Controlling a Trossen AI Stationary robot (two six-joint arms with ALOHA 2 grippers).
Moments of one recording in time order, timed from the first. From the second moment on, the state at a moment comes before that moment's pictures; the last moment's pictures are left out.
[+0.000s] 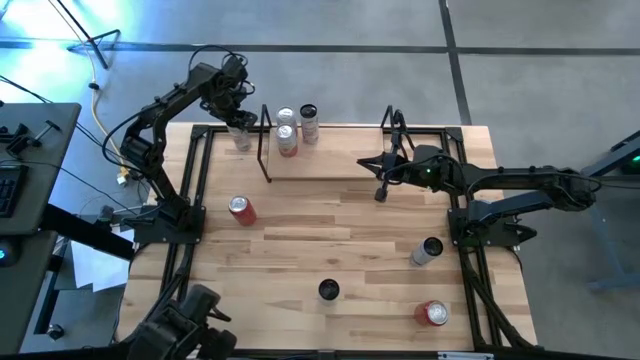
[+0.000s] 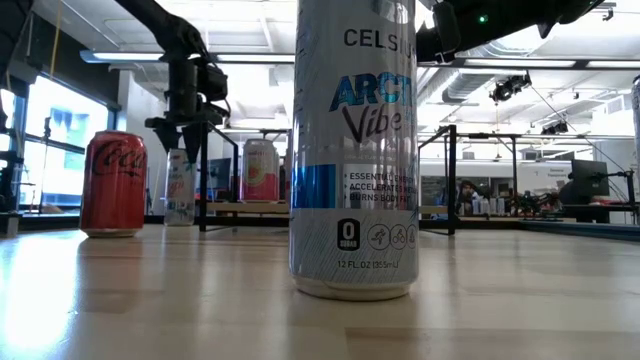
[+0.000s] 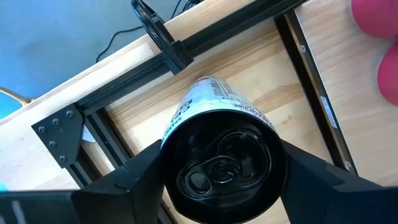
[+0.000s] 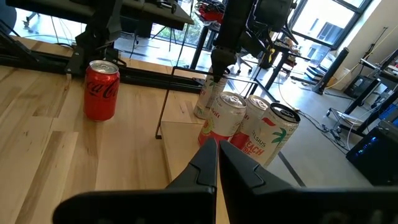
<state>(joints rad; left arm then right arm) 1.08 1.74 1.50 -1.20 -0.06 0.00 -0.19 1.08 0.70 0.19 0.16 -0.31</state>
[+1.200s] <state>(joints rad) 0.85 0.99 1.50 -1.58 0.07 -0.36 -0.19 1.08 0.70 0.19 0.16 -0.32</state>
